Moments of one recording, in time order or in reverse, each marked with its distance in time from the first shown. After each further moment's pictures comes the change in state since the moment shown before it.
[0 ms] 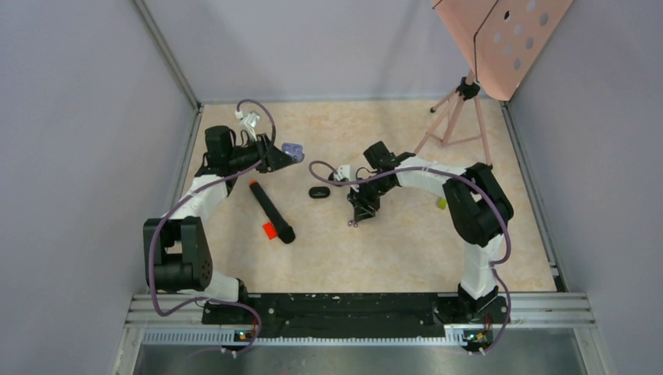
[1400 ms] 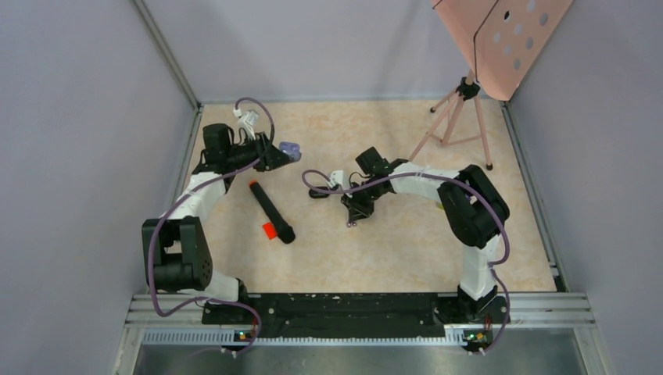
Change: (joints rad) left arm 0.010 0.003 0.035 -0.083 -0.023 0.070; right arm 0.067 0.008 -0.032 0.092 0.077 0.032
